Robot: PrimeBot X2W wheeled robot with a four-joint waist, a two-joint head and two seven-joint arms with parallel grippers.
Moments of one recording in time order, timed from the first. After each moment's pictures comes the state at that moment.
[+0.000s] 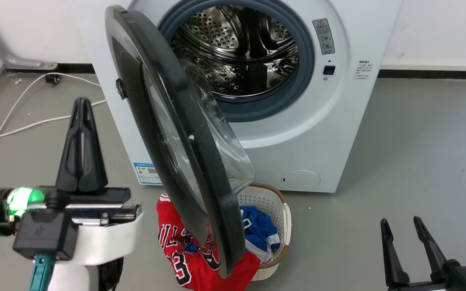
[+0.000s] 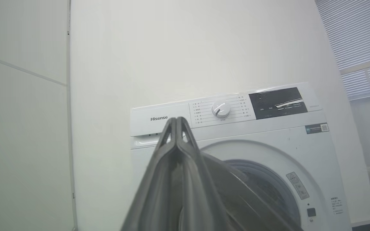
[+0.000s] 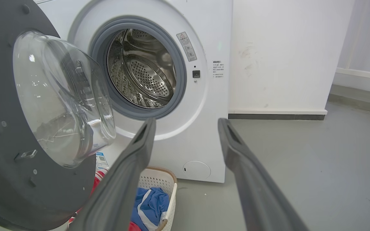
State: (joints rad) left arm -0.14 0.11 -0.04 -0.33 0.02 0.06 -0.26; right arm 0.18 -0.05 -0.01 -0.02 0.12 0.13 -0.26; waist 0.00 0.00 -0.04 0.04
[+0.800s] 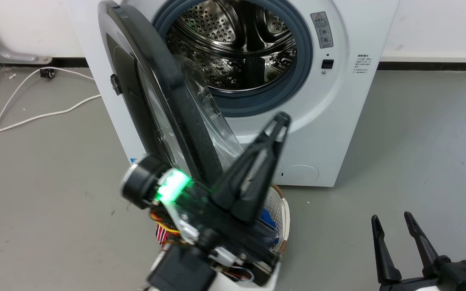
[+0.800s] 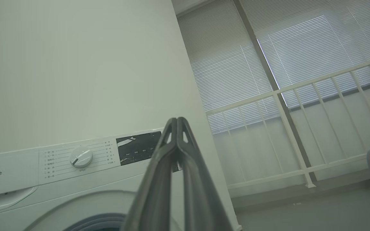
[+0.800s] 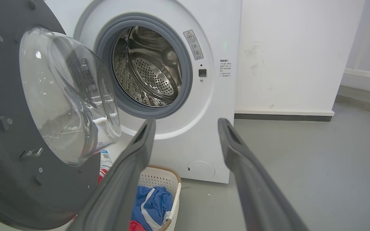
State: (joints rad) left arm -0.28 0.06 -0.52 -0.41 -0.01 -0.04 -0.26; right arm 0.17 -0.05 0.02 -0.03 0.10 0.13 -0.26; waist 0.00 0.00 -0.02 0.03
